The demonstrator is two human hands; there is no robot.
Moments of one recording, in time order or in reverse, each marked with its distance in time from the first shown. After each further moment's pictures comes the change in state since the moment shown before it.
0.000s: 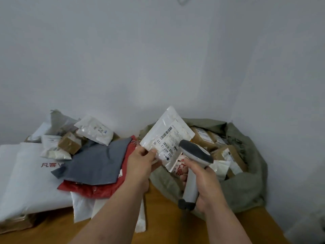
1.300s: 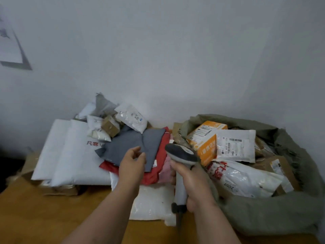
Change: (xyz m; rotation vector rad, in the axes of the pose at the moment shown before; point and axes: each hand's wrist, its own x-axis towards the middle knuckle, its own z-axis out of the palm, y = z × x) left_hand 0.024 -0.006 -0.127 0.367 0.348 0.038; right_hand 0.013 0.060 0.105 -0.213 -0.268 0.075
